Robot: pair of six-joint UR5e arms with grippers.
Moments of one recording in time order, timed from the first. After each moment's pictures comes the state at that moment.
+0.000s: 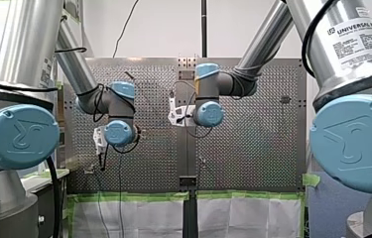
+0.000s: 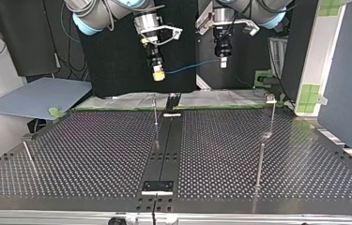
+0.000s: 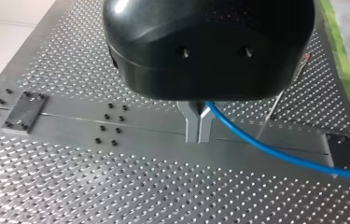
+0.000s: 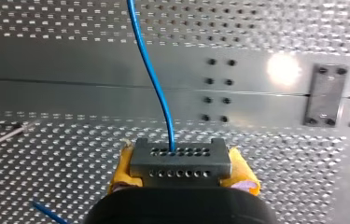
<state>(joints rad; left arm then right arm) -0.52 -1.74 -2.38 -2.23 -2.14 -1.71 2.42 -1.24 1.92 -0.69 1.82 1.53</state>
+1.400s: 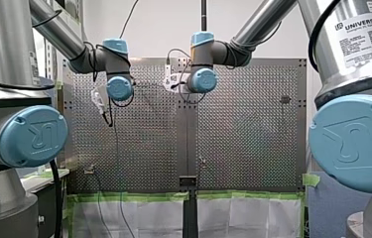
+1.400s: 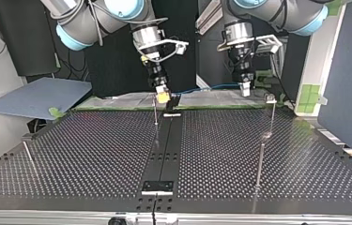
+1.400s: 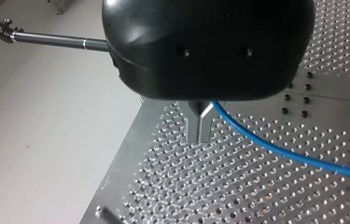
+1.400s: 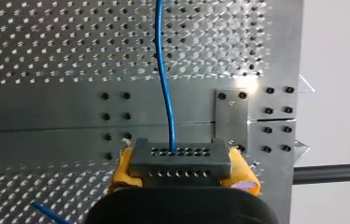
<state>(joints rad) -0.39 -1.45 -2.19 -2.46 -2.12 -1.83 2.41 -1.29 1.69 -0.50 1.75 1.57</state>
